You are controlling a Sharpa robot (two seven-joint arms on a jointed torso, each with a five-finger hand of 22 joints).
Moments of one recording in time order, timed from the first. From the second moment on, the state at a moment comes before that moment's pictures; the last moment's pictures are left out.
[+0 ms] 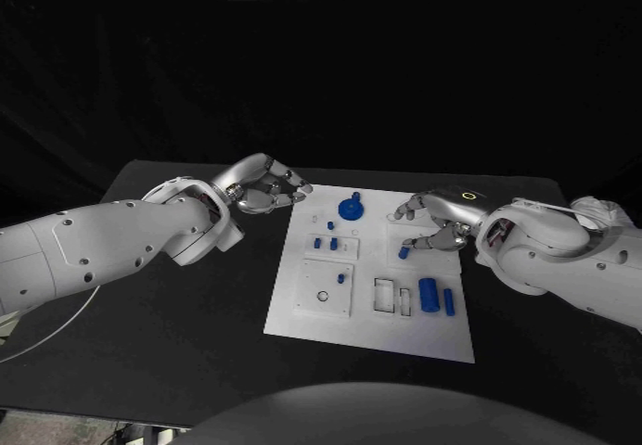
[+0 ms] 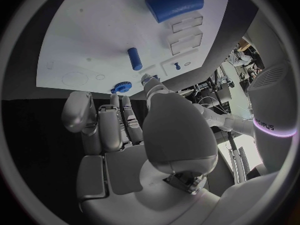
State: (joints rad) left arm 1.28 -0.79 -0.23 1.41 -0.87 -0.37 0.37; left_hand 1.61 0.04 0.11 0.29 0.32 1.04 0.08 0.07 0.07 0.81 0.07 0.23 0.07 1.25 -0.02 1.08 0.71 0.05 1.45 0.09 1.30 1.31; right arm 1.23 -0.97 -0.21 1.62 -1.62 -0.33 -0.10; right_hand 1.33 -0.13 0.14 0.22 0.28 0.76 0.08 0.11 0.43 0.56 0.13 0.65 0.50 1.41 0.04 1.40 1.24 0.11 1.35 0.14 1.10 1.31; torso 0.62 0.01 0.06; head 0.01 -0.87
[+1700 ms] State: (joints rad) left arm 1.28 -0.78 -0.23 1.40 -0.88 -0.33 0.35; left_hand 1.62 0.03 0.14 0.29 0.32 1.04 0.08 0.07 0.07 0.81 0.07 0.23 0.07 1.24 -0.02 1.07 0.69 0.05 1.44 0.09 1.29 1.31; right arm 1.16 -0.93 -0.21 1.56 -1.53 -0.28 -0.04; right_hand 1.41 -0.10 0.31 0.02 0.57 0.93 0.12 0.40 0.58 0.84 0.06 0.74 0.52 1.42 -0.01 1.39 1.22 0.11 1.37 0.10 1.15 1.31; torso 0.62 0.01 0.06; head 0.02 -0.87
